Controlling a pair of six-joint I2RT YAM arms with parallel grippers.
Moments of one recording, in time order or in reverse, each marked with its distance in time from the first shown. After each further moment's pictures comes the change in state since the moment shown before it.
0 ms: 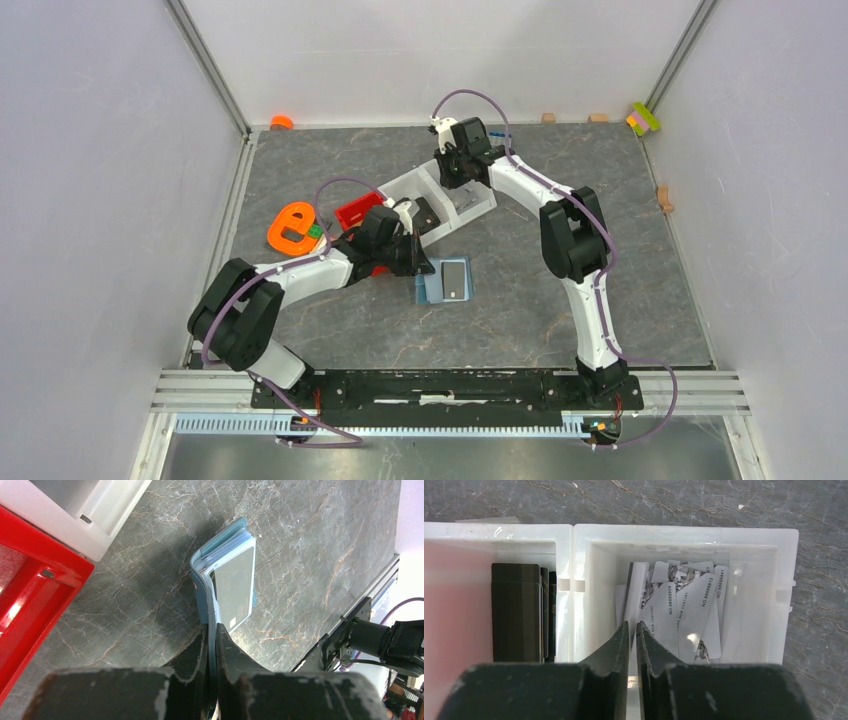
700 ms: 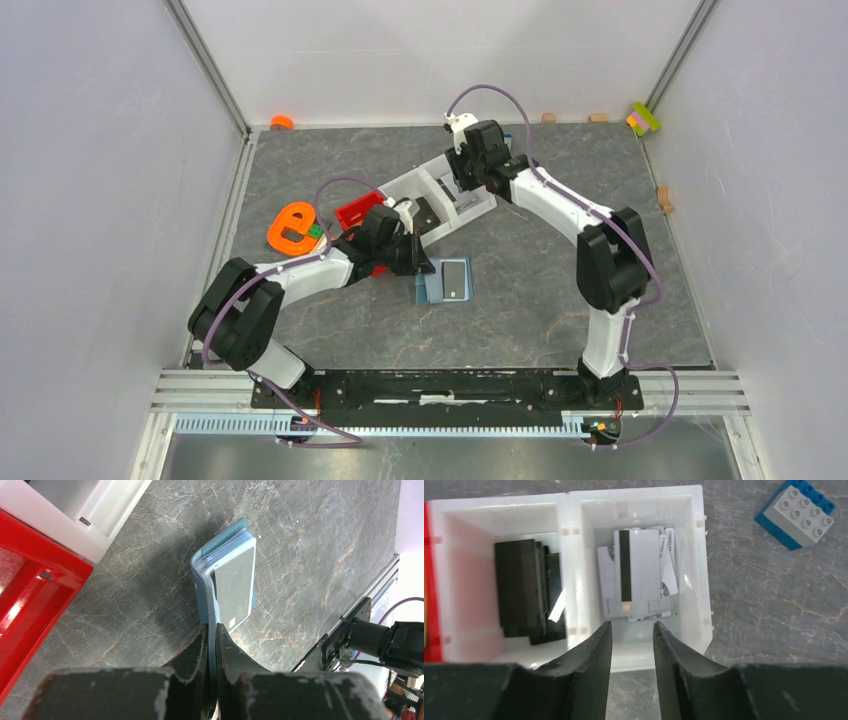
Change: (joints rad) left arm -0.001 0.001 0.006 -0.003 -0.001 0.000; right arm 0.029 -0.292 -0.258 0.039 0.190 0.004
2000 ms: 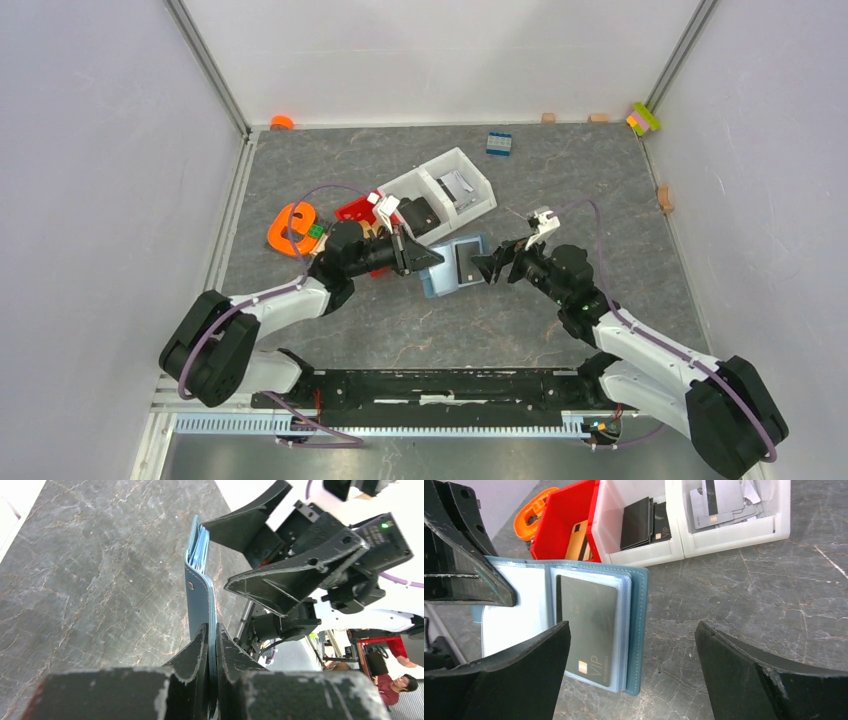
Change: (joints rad) left arm 0.044 -0.195 -0.263 0.636 0.264 -0.194; right arm 0.056 -1.019 -1.288 0.767 -0.157 0.378
